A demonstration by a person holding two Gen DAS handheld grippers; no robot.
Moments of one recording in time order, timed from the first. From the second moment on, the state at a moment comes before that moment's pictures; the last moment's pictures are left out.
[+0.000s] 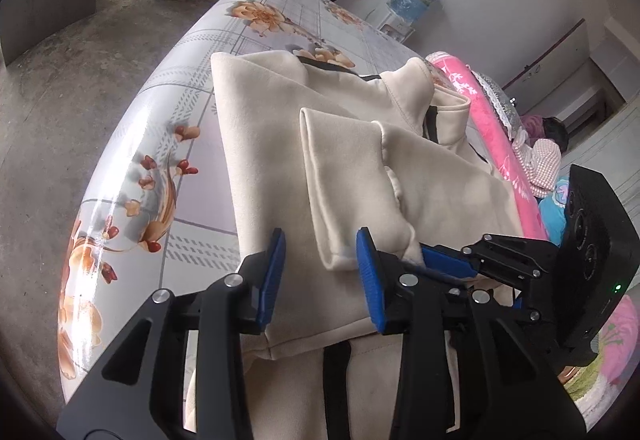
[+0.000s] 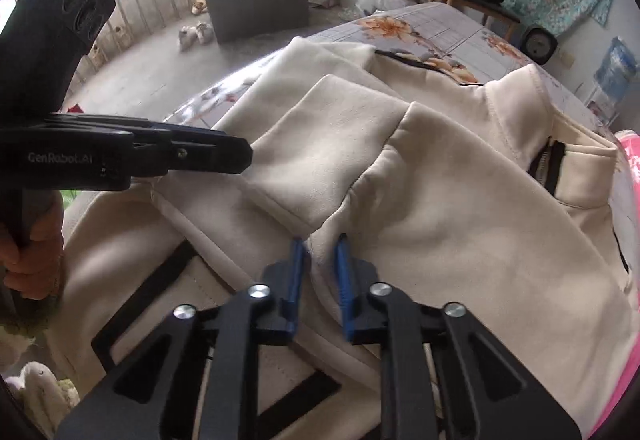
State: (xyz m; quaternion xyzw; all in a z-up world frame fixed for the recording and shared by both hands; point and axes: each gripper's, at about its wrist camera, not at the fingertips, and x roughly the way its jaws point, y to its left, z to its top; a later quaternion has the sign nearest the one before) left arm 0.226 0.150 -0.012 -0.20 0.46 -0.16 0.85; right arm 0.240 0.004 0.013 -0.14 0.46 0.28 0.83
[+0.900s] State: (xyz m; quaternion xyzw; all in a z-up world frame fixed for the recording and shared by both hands) left arm 0.222 0.113 -0.013 -0.13 0.46 -0.18 0.86; right arm 0.206 -0.241 0.008 0.08 0.46 0.02 0.89
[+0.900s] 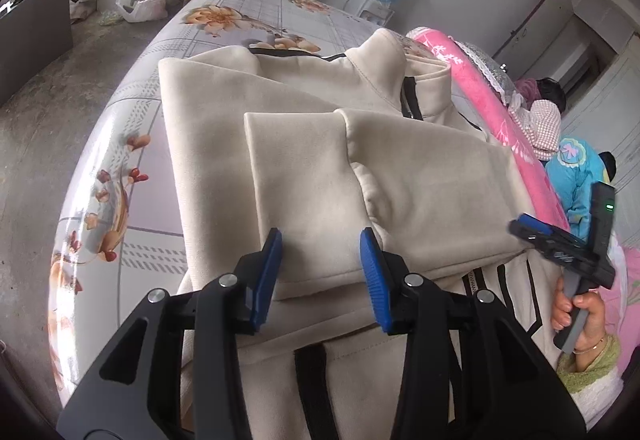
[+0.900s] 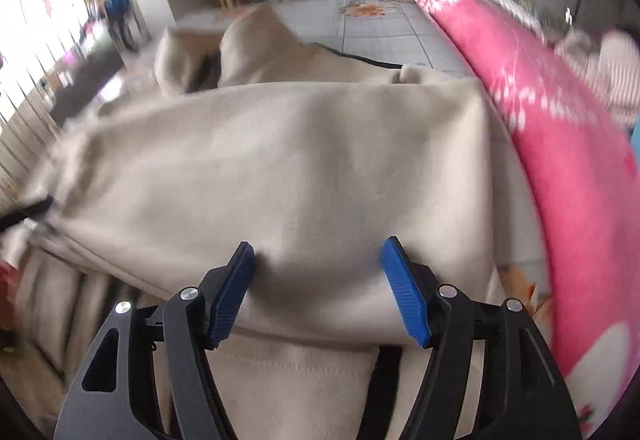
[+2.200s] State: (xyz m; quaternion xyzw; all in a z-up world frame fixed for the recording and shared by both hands) left arm 0.037 0.041 -0.031 0.05 0.45 -0.08 0.89; right arm 0.025 -0.198 -0.016 0.05 0.48 -0.03 0.87
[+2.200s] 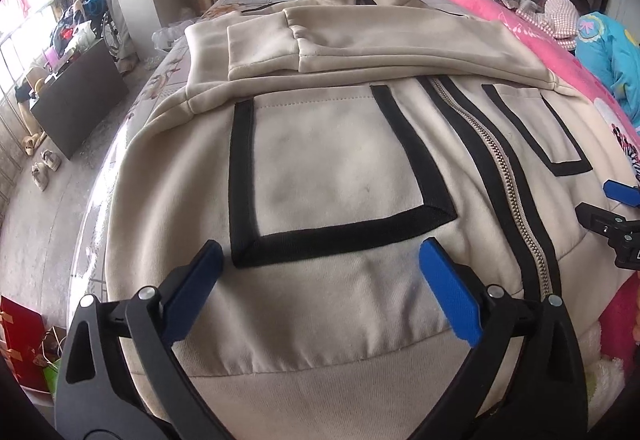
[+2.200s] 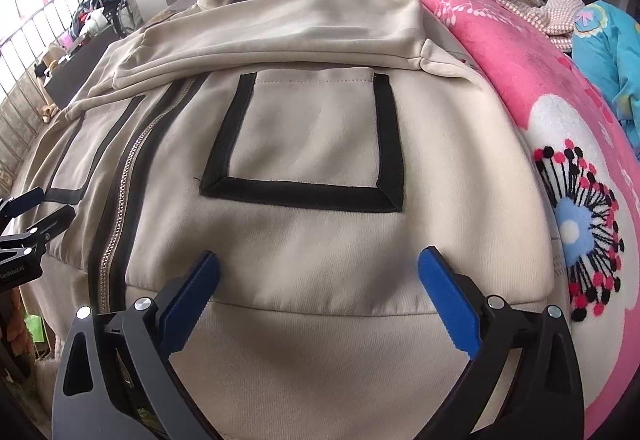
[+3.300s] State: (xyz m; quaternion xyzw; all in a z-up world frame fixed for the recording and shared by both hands) left arm 0.047 0.037 -0.030 0.06 0.49 -0.08 0.86; right arm 0.004 -0.198 -0.020 0.05 0.44 -0.02 0.90
